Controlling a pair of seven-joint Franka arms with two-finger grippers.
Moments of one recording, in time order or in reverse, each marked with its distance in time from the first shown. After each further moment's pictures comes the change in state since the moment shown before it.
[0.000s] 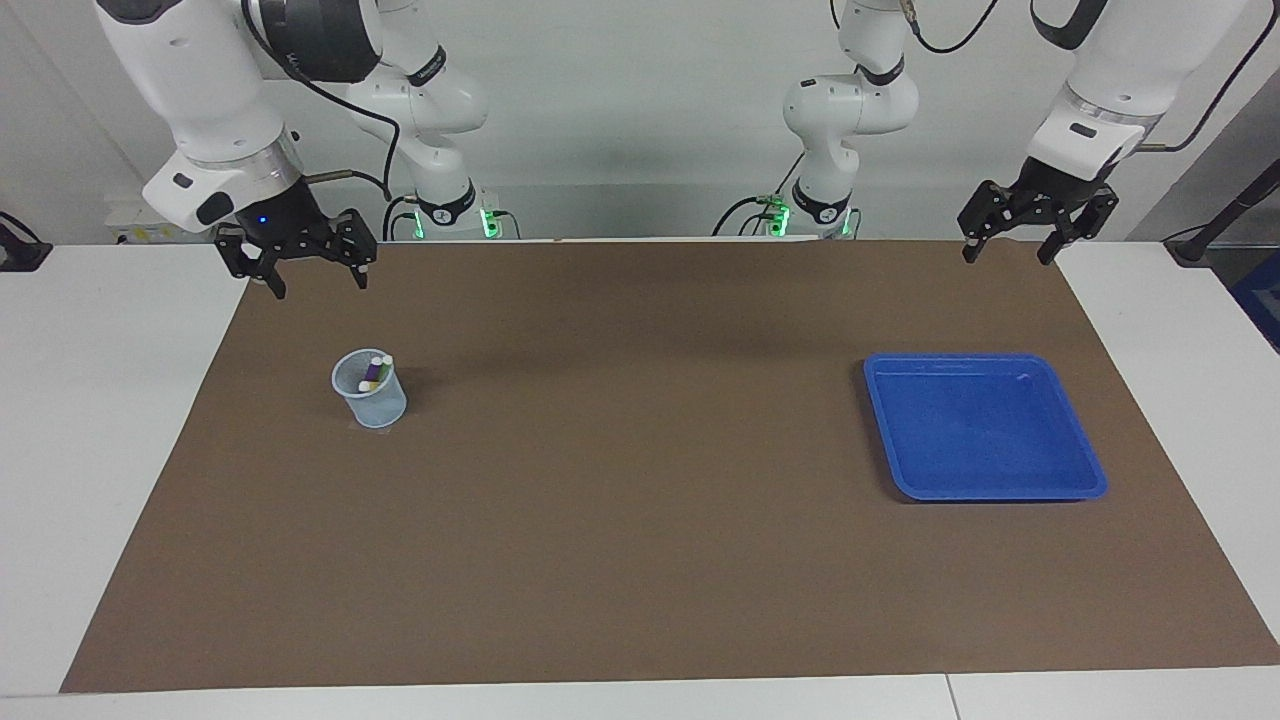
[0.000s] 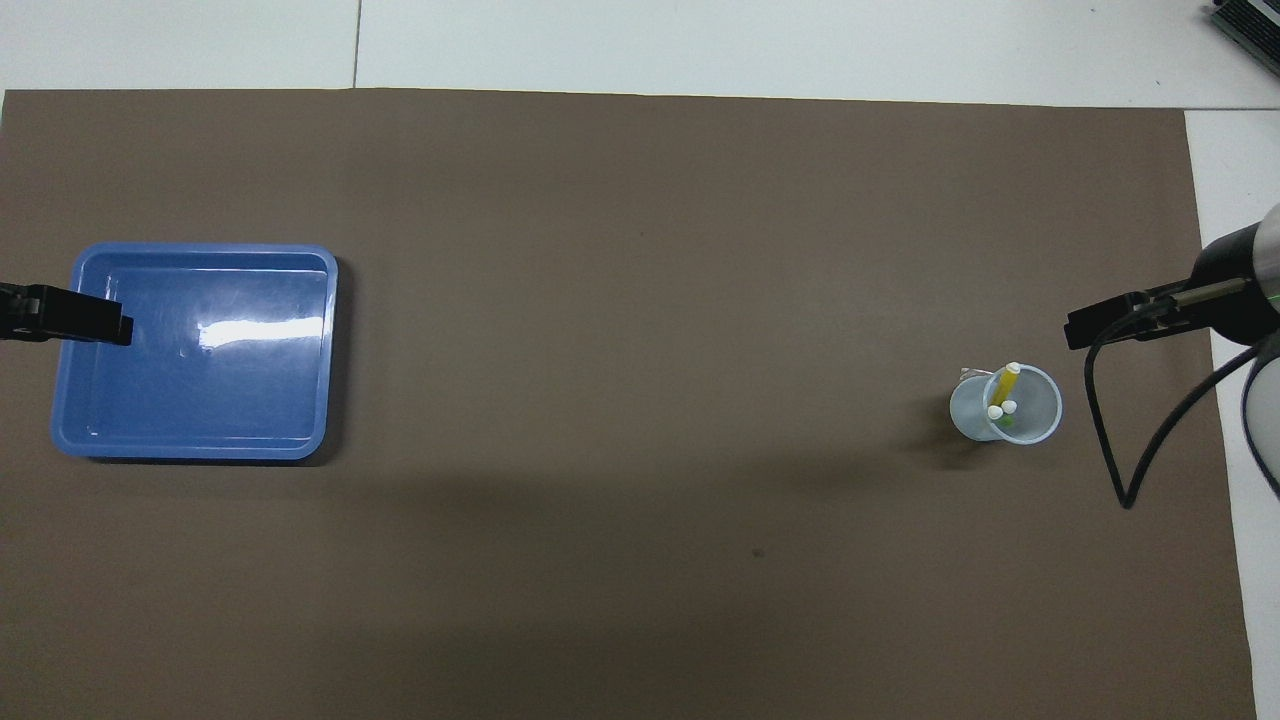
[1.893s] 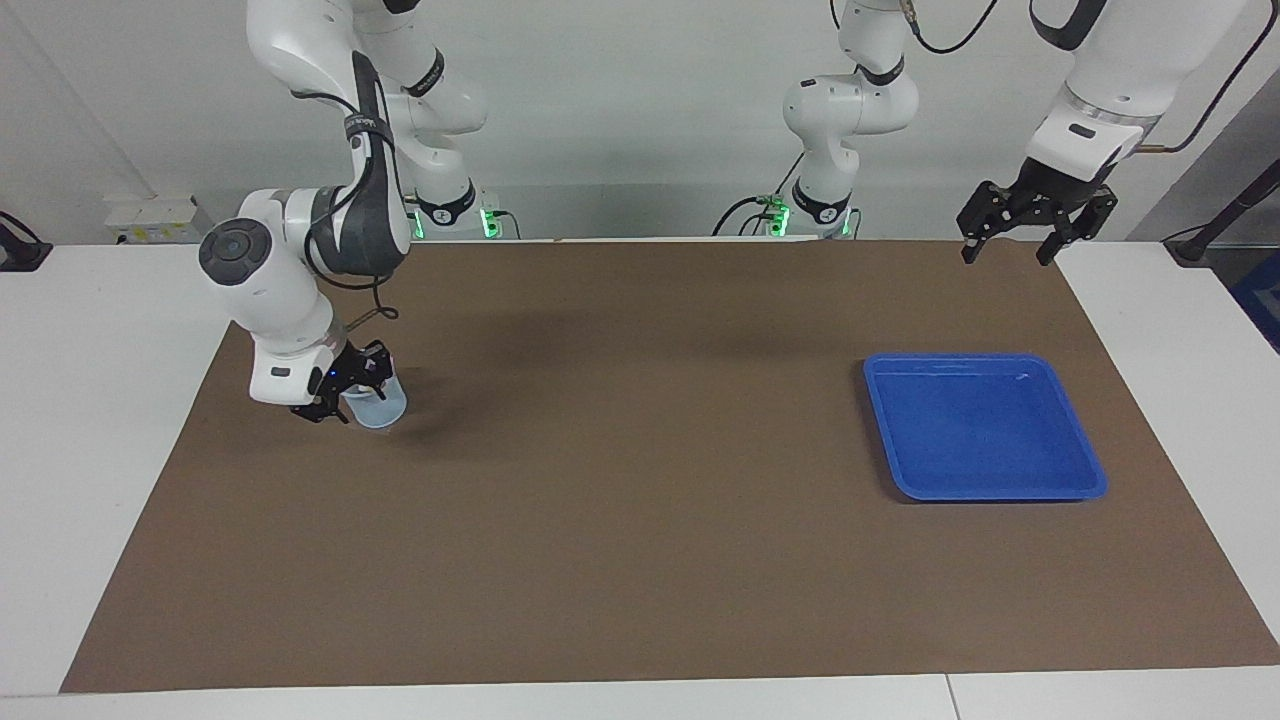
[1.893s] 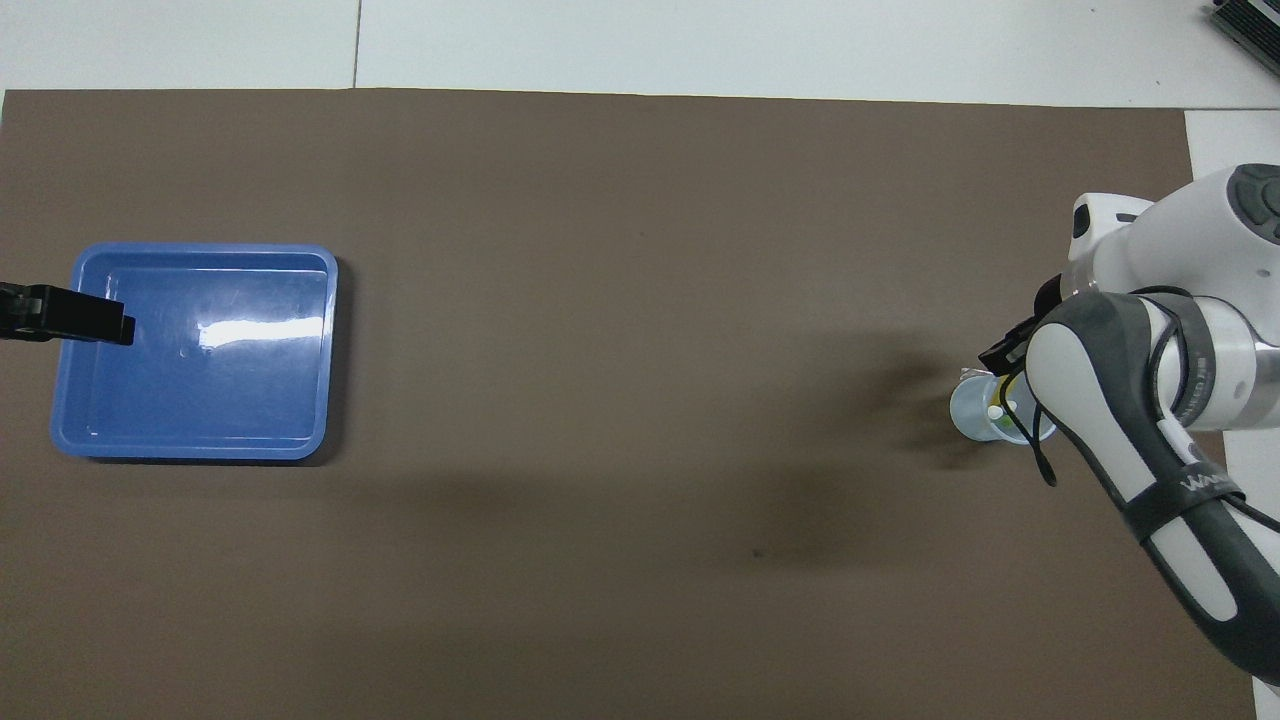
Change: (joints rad) left arm 0.000 0.000 -0.002 -0.002 -0.001 0.002 0.000; right arm -0.058 0.196 0.007 -0.289 0.020 0.374 -0.464
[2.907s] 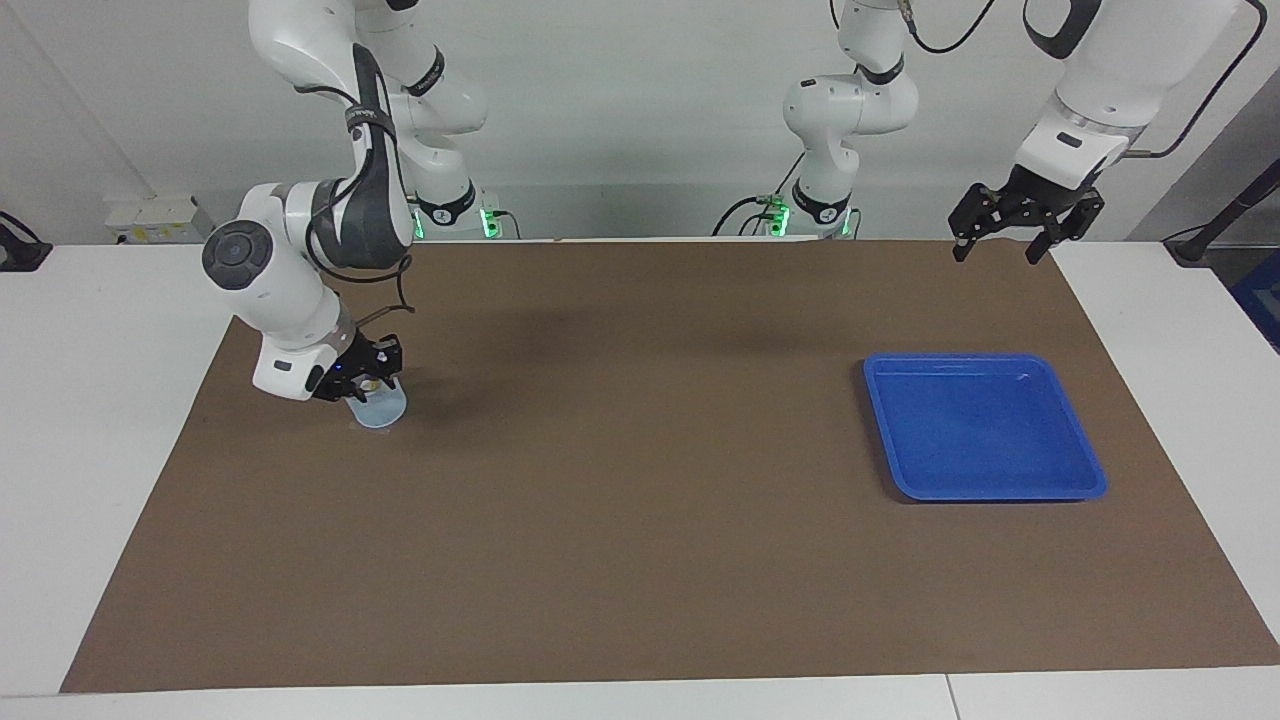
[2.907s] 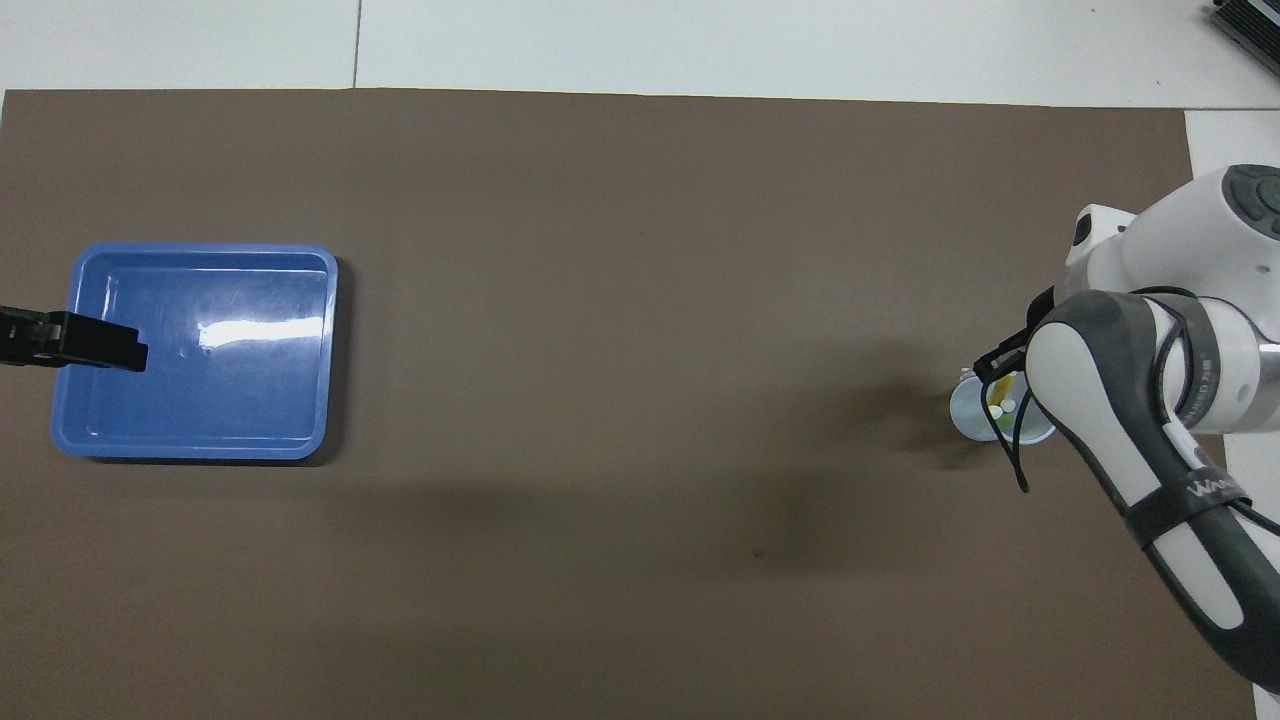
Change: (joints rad) left arm 0.000 -0.032 0.001 -0.077 -0.002 -0.013 0.000; right arm 0.005 -0.012 0.003 -0.004 0.022 -0.053 0.107
